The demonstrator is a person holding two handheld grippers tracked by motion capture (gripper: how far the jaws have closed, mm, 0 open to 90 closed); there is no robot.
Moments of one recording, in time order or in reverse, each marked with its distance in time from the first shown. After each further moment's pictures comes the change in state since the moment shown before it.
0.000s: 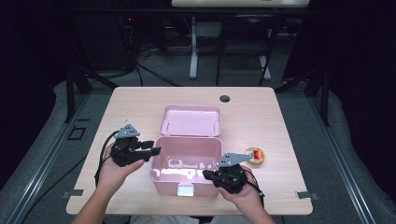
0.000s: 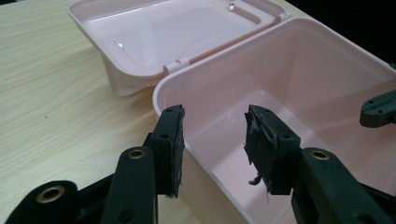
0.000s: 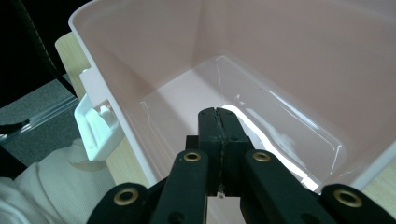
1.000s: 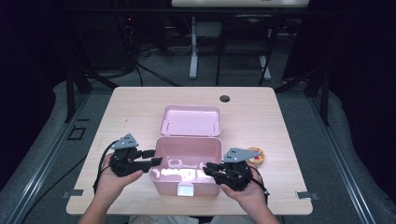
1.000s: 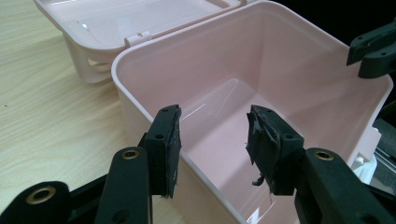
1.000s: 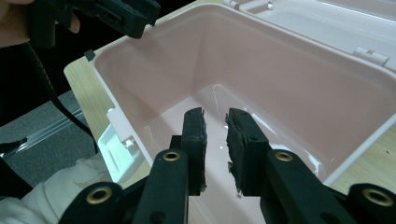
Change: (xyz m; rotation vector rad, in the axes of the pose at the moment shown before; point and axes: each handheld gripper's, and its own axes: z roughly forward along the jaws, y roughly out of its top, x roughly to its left) left arm -0.010 -0.020 -0.005 -0.009 -0.074 -0.003; right arm 0.005 0.020 -0.025 -0.076 -0.025 -0.001
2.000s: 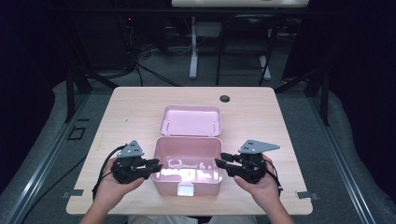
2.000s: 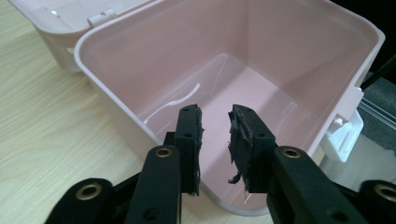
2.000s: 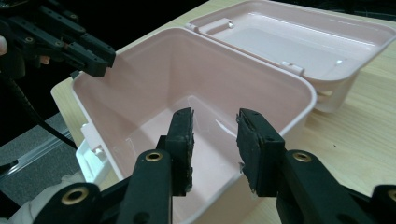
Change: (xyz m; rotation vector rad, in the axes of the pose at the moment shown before) left arm -0.023 -0.004 0.001 0.092 -0.001 0.094; right arm -0.029 0.005 -0.028 -0.048 -0.046 0.057
